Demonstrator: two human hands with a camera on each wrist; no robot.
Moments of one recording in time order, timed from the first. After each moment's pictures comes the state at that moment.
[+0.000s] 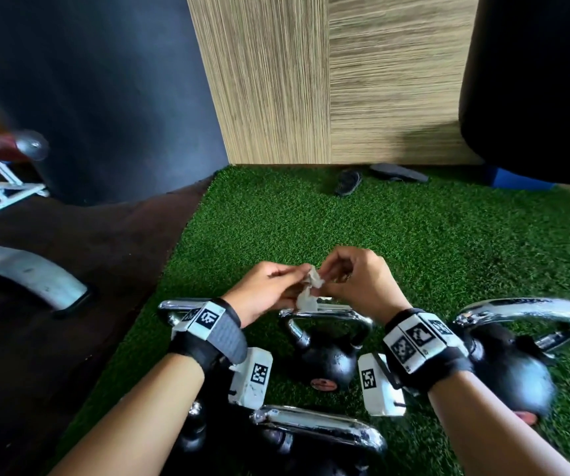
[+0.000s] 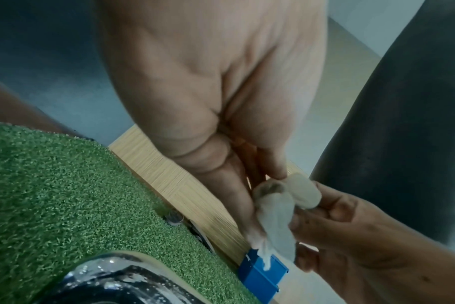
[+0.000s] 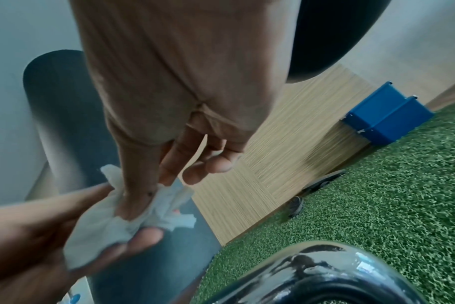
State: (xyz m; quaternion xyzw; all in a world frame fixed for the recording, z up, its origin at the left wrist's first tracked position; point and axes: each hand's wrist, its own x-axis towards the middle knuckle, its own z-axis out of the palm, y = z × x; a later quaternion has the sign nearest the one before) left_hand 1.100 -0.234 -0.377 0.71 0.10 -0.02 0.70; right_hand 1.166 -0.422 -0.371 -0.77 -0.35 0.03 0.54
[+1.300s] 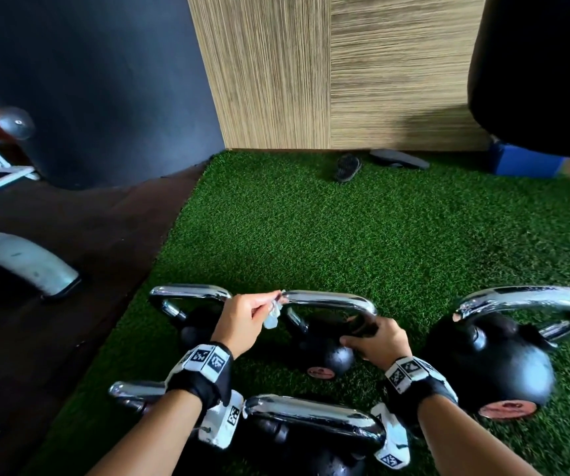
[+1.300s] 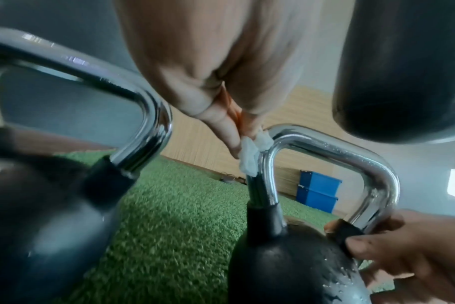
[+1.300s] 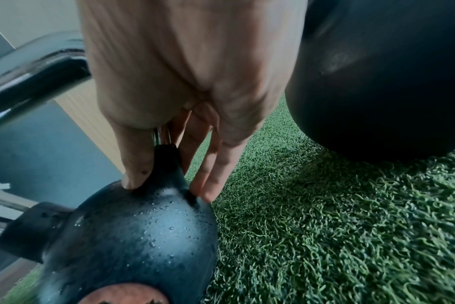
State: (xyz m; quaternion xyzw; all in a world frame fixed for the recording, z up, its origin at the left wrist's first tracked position) left_hand 1.068 -0.196 -0.490 0.91 0.08 0.19 0.37; right_hand 1.178 -0.454 -0.541 -0.90 -0.06 0.13 0.41
